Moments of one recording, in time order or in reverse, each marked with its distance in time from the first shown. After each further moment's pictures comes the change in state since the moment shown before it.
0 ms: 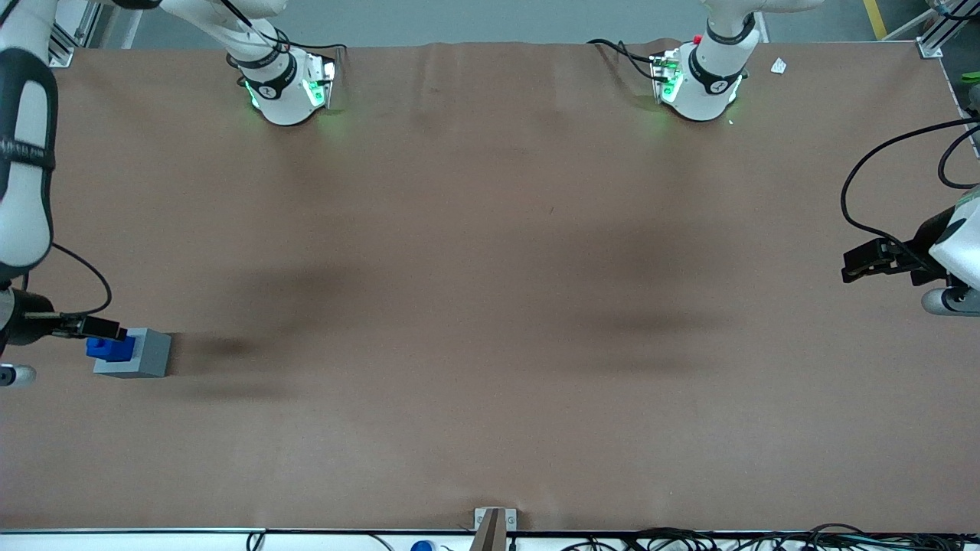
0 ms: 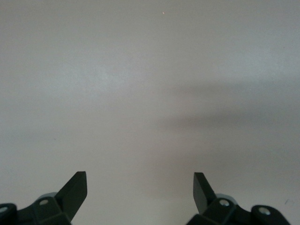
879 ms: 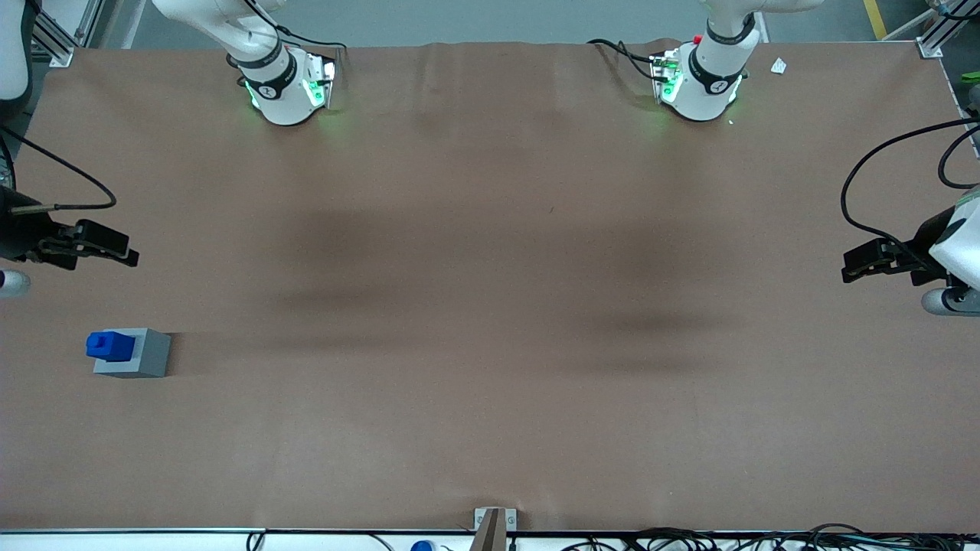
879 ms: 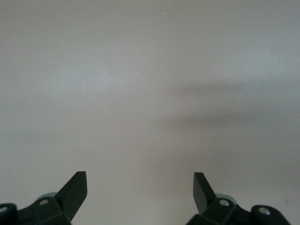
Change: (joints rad) arm 0.146 -0.275 0.000 -0.053 -0.027 -0.181 0.059
